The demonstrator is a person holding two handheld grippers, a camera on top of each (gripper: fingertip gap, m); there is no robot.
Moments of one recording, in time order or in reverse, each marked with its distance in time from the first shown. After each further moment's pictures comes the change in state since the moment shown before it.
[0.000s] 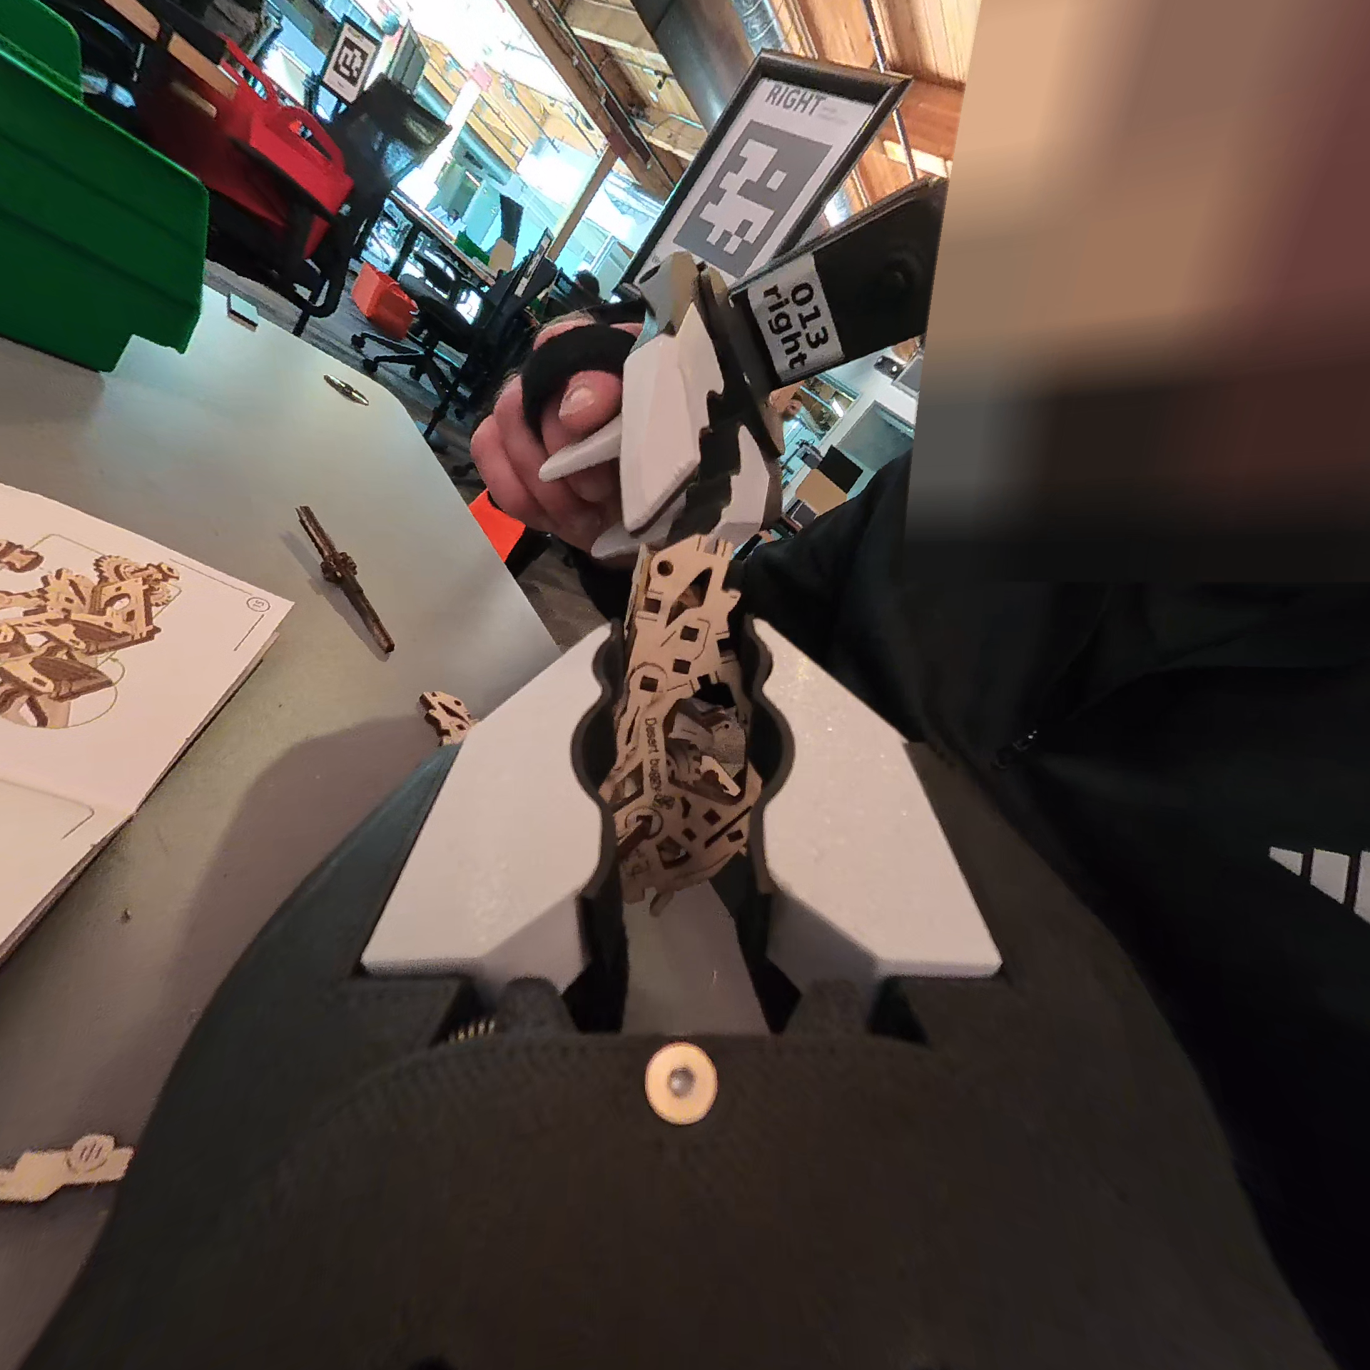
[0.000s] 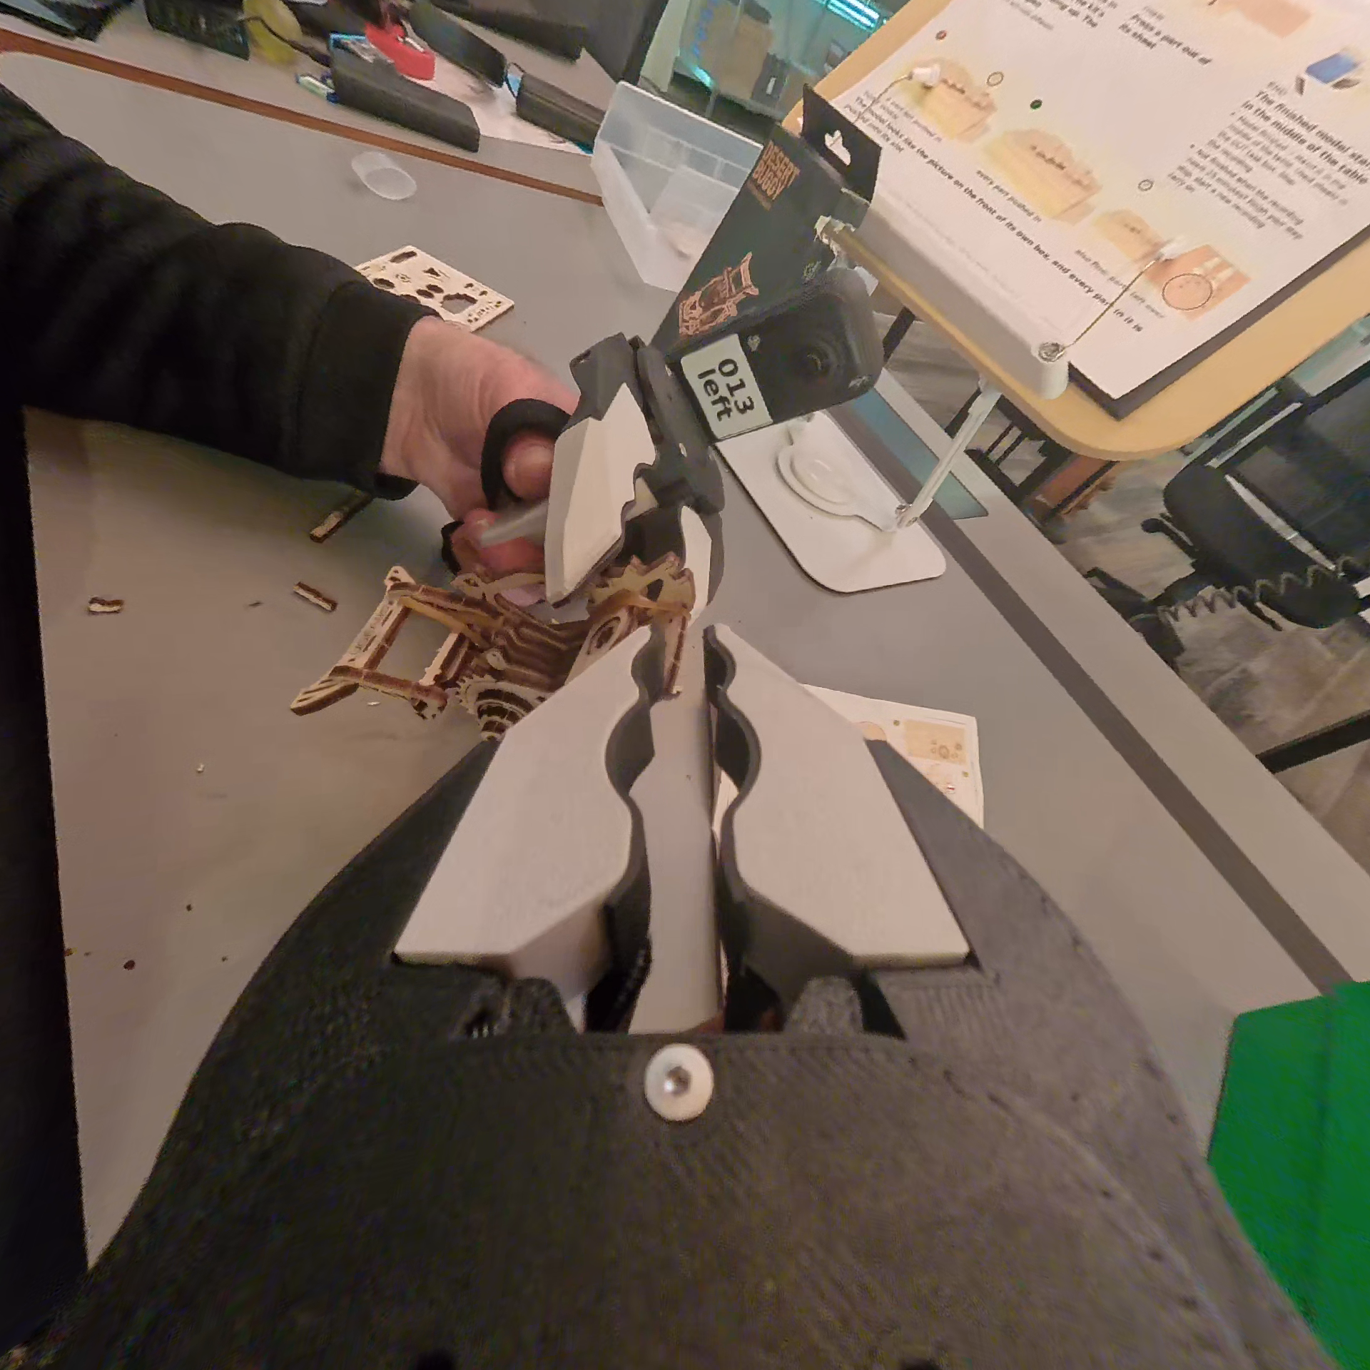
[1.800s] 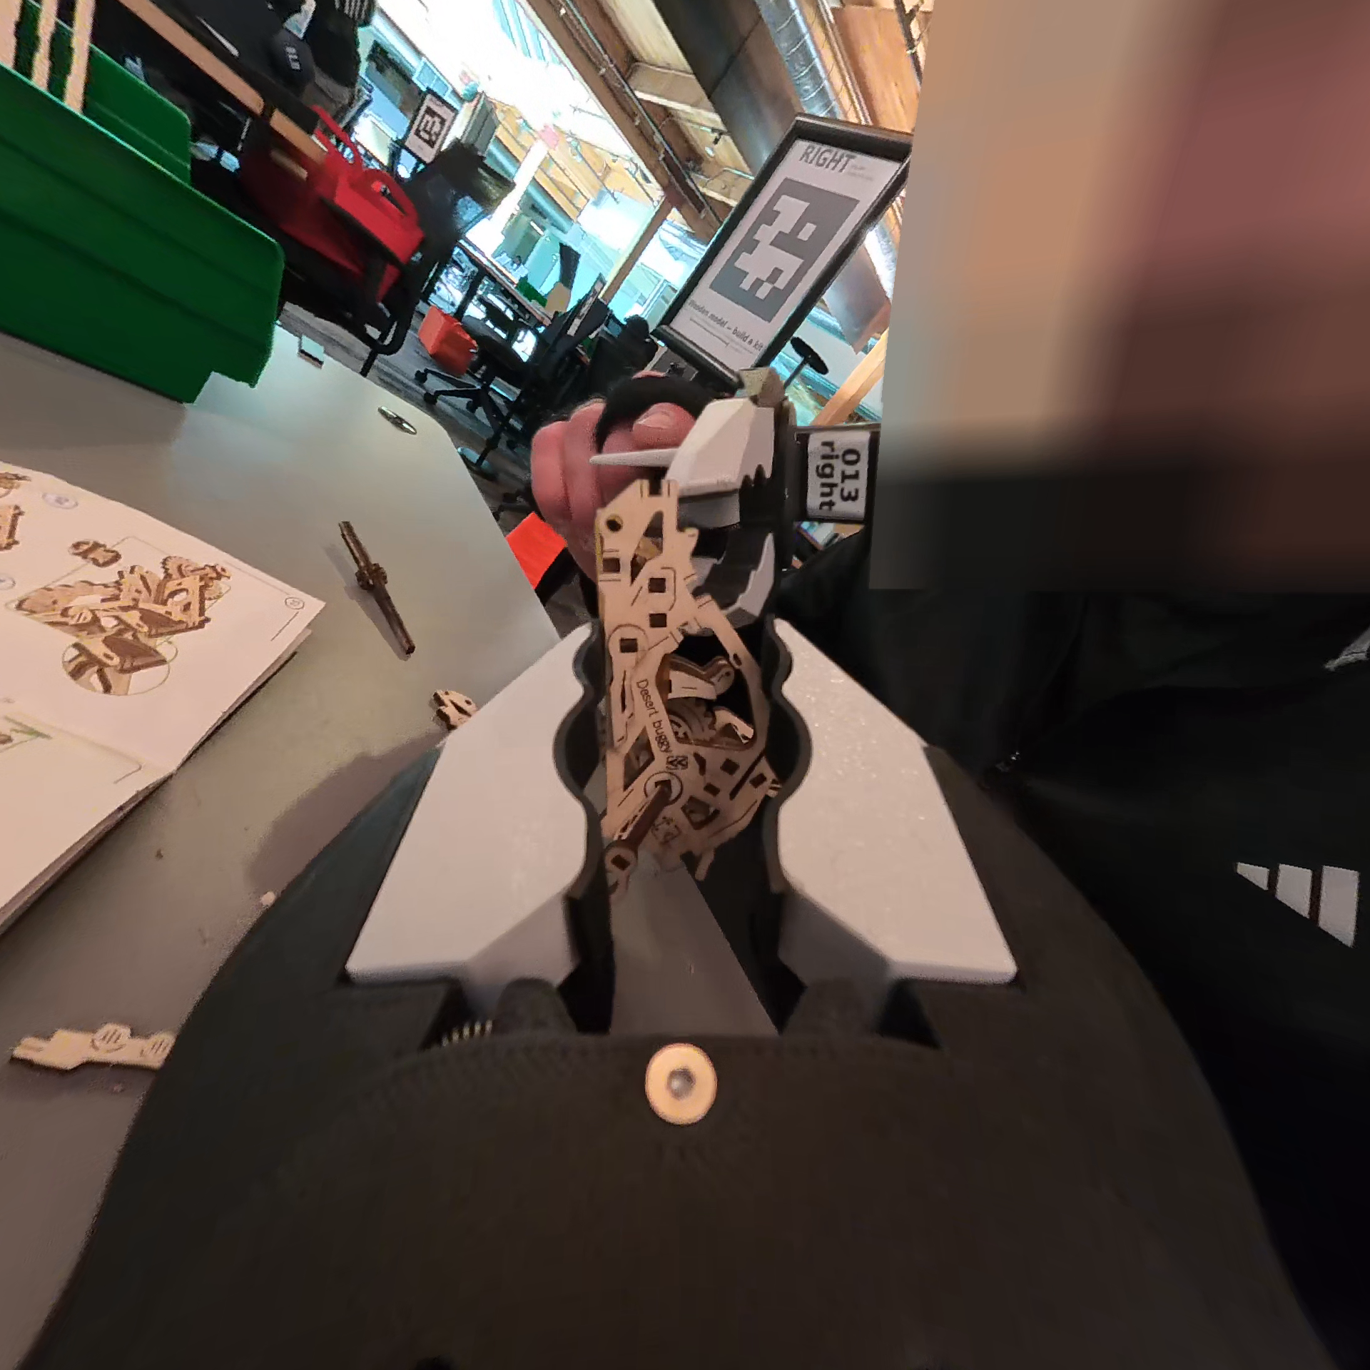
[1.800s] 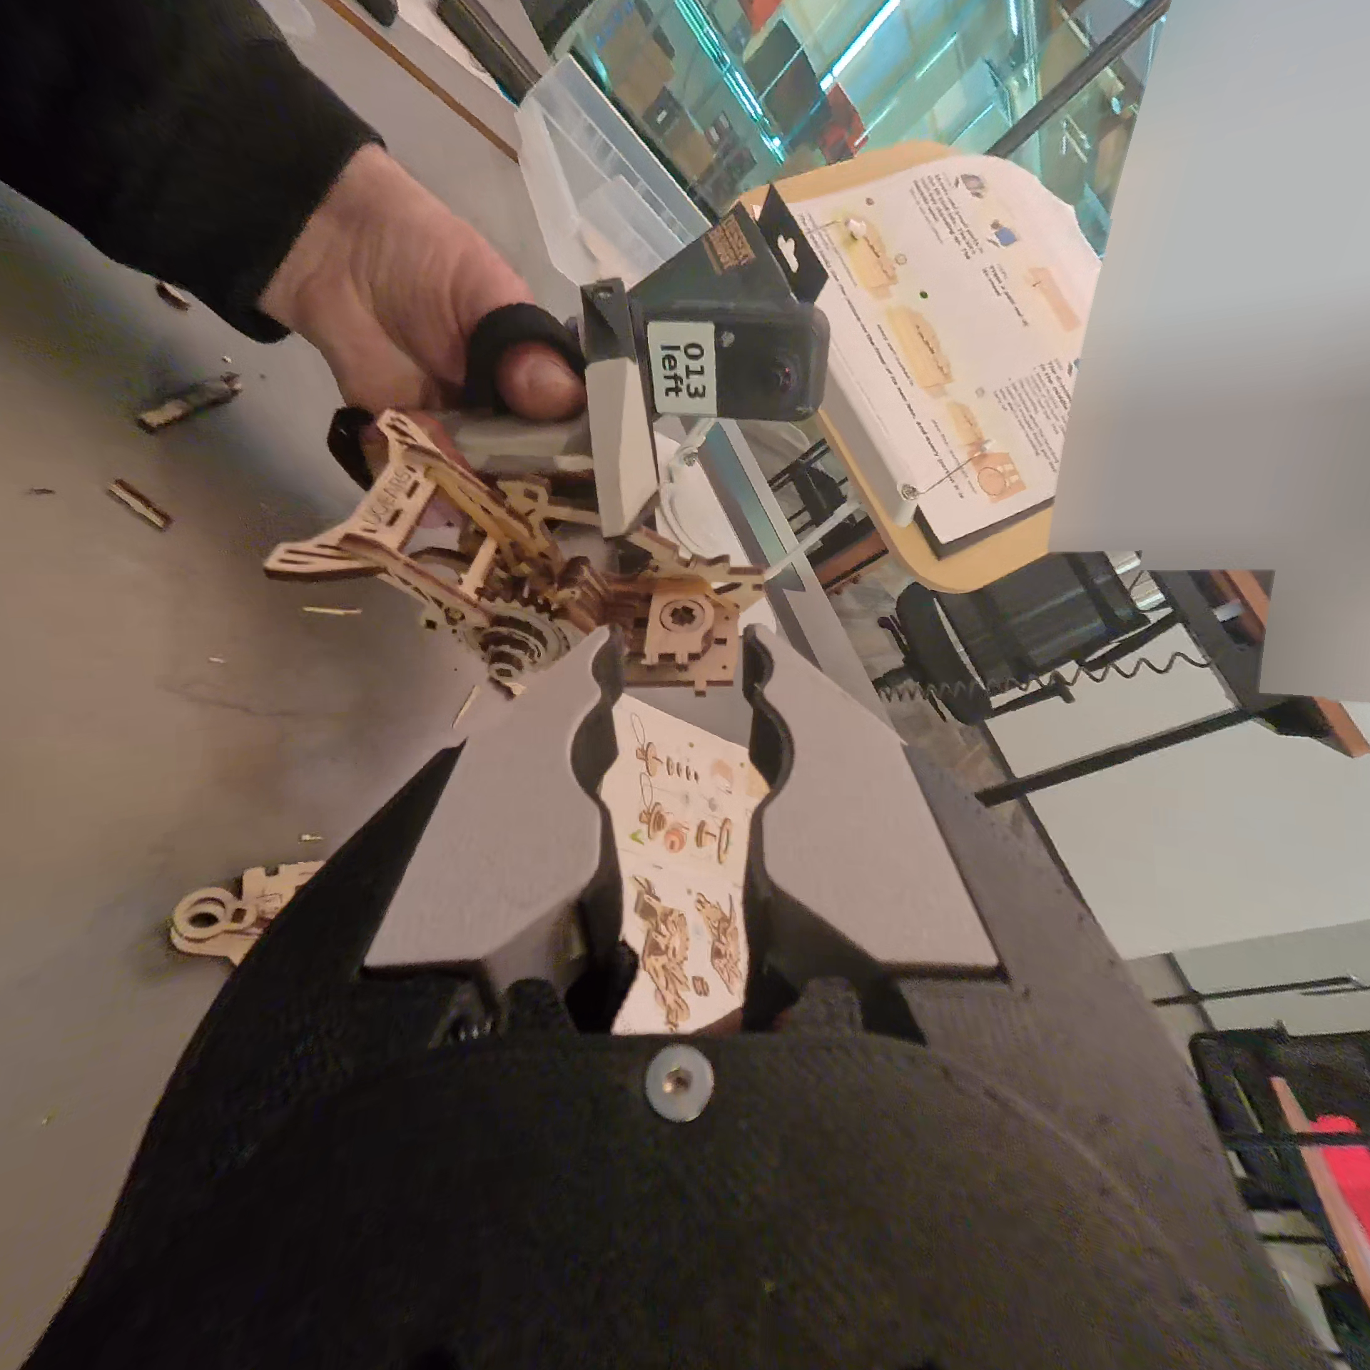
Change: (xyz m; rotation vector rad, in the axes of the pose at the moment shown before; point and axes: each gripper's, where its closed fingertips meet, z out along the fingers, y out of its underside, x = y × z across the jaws) left arm 0.010 -0.009 -0.015 0.049 -0.070 -0.002; right arm -0.006 -0.014 0.001 0.009 0.225 -0.380
